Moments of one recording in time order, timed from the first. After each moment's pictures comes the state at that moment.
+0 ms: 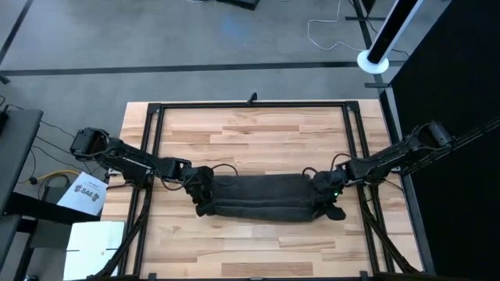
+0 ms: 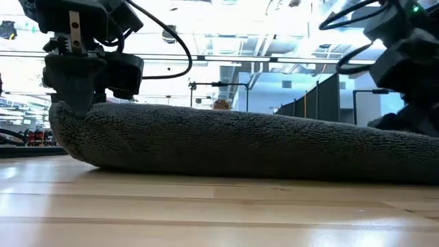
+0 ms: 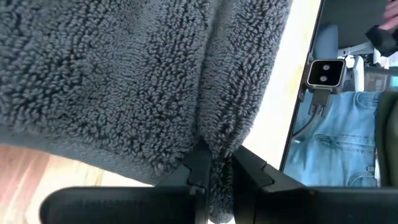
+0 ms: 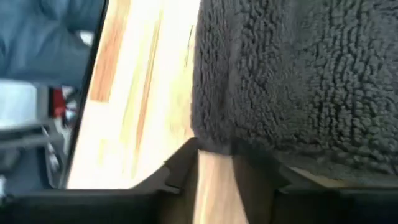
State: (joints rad) left arm -0.15 1.38 0.56 -0.05 0.47 -0.82; right arm 0.26 1.18 0.33 -0.06 -0.47 0.32
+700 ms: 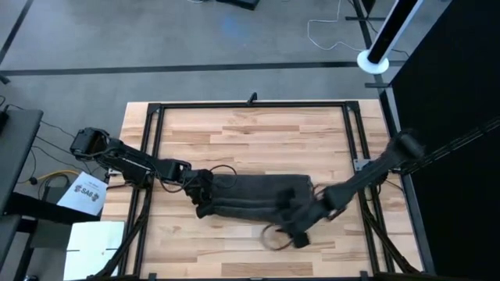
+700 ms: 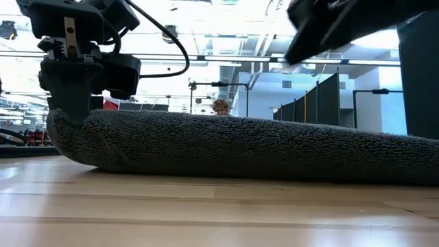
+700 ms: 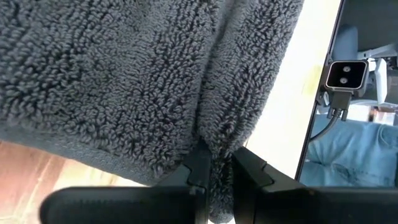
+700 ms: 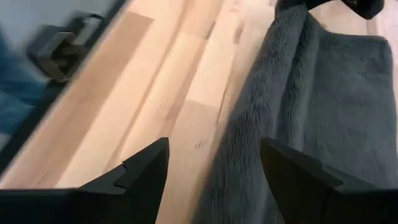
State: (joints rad) left arm -0.18 1.38 0.56 -0.08 0.40 -0.83; right arm 0.54 1.63 1.04 -0.24 0.28 0.10
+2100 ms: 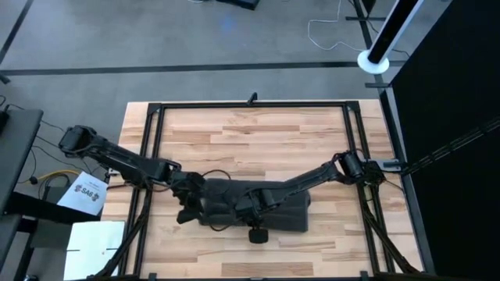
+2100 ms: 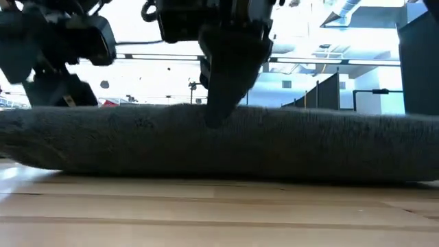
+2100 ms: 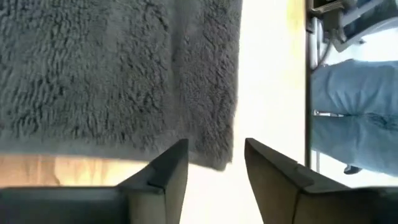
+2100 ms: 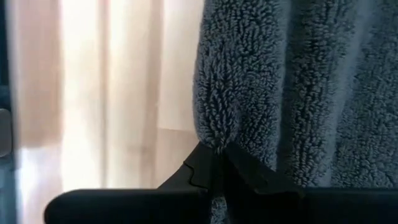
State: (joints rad) left arm -0.26 1.19 0.56 -0.29 0.40 -0.54; right arm 0.30 2.23 1.86 -0.88 -0.16 0.24
